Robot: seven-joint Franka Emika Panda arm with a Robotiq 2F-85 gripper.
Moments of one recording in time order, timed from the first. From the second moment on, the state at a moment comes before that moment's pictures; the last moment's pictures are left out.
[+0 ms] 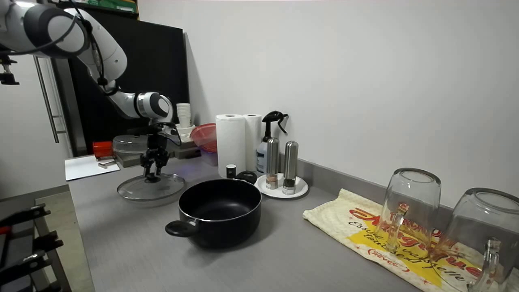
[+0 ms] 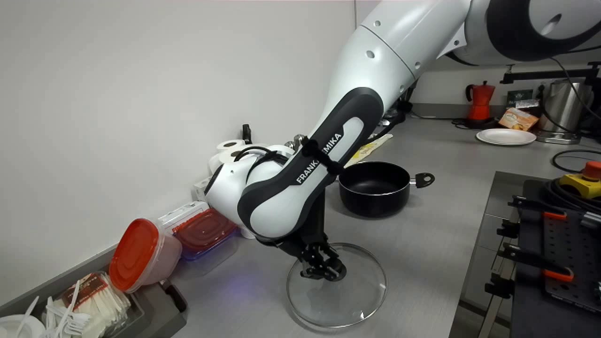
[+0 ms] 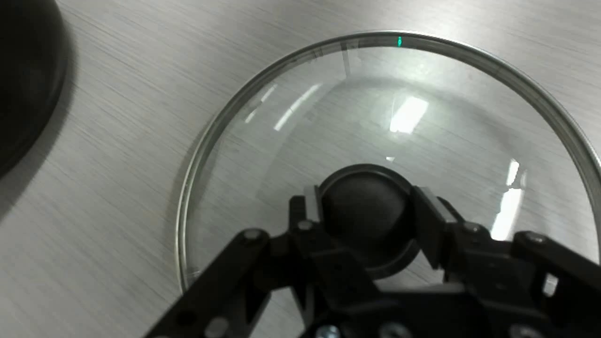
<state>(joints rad) 0.47 1.09 0.11 -1.22 -0.30 1.69 0.19</state>
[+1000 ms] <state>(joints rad) 0.44 1.12 0.10 -1.21 -0.28 1.70 0.20</state>
